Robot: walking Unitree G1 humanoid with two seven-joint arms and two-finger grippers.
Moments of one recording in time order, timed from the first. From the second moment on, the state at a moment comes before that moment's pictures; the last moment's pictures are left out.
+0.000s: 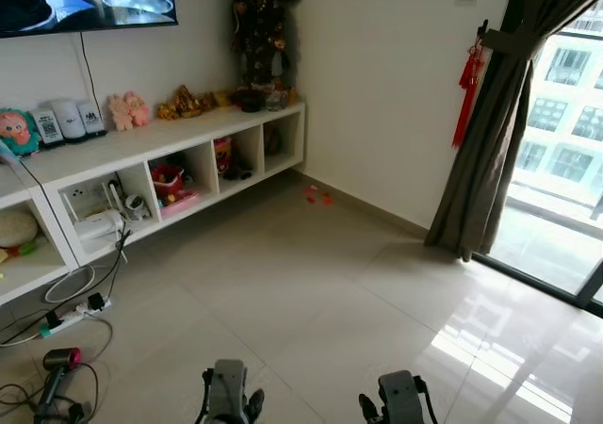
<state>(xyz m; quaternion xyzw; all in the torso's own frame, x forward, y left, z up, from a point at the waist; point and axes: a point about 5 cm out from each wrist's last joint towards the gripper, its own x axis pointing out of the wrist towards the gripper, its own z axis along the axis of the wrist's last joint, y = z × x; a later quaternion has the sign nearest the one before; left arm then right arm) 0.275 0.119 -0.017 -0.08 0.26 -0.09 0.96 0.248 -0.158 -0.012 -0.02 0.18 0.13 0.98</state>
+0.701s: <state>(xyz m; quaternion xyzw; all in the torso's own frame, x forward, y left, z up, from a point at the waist) 0.307 0.118 0.036 -0.09 0.10 -0.13 0.98 0.242 -0.179 0.036 -0.03 0.06 0.12 0.99</state>
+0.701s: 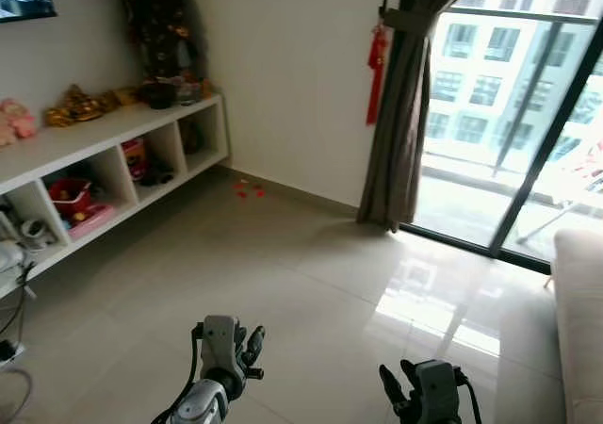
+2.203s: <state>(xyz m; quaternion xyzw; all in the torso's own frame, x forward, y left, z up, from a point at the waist) 0.302 0.106 0.039 -0.08 0.10 -0.16 0.98 0.226 -0.181 0.039 -0.03 0.09 0.08 0.99</state>
